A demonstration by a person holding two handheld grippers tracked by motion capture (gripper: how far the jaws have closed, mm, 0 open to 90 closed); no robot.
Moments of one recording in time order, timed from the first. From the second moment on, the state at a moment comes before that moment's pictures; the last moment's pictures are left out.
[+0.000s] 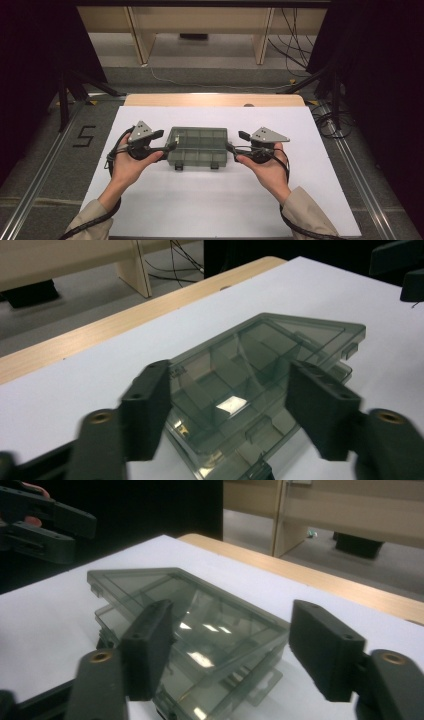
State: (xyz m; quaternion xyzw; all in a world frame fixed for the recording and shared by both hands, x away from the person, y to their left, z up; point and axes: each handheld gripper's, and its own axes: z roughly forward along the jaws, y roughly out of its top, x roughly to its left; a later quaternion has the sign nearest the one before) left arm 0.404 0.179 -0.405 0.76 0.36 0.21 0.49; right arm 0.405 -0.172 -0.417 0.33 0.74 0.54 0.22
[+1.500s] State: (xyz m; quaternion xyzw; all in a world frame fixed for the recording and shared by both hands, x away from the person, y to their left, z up) left arm 0.419 0.168 -0.430 0.79 0.41 0.17 0.42; right arm 0.412 -0.143 -0.432 0.33 0.79 0.47 0.18
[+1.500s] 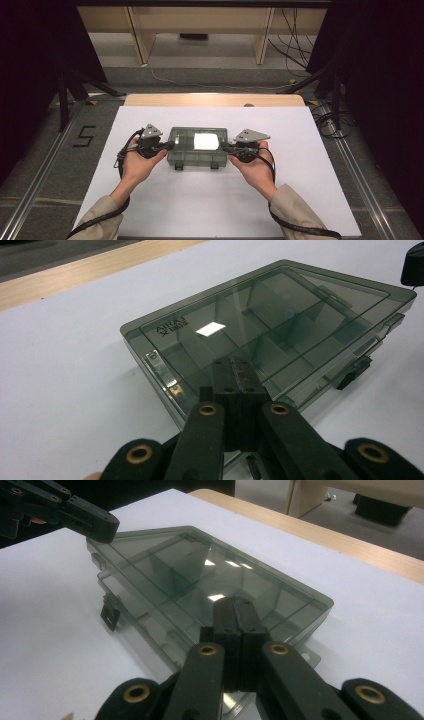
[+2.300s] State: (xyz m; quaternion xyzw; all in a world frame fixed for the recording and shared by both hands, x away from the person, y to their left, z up) left arm 0.420 0.165 -0.438 0.80 0.40 0.16 0.41; right arm 0.412 -0.141 -0.445 0.35 0.81 0.45 0.17
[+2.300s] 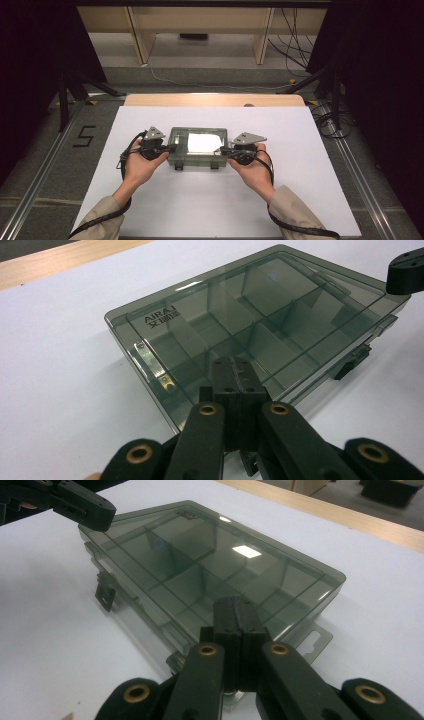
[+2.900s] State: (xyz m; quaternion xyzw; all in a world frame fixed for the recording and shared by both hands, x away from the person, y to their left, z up) left arm 0.421 0.163 -0.446 0.81 0.41 0.15 0.40; right arm 0.413 -0.140 -0.452 0.35 0.81 0.44 0.16
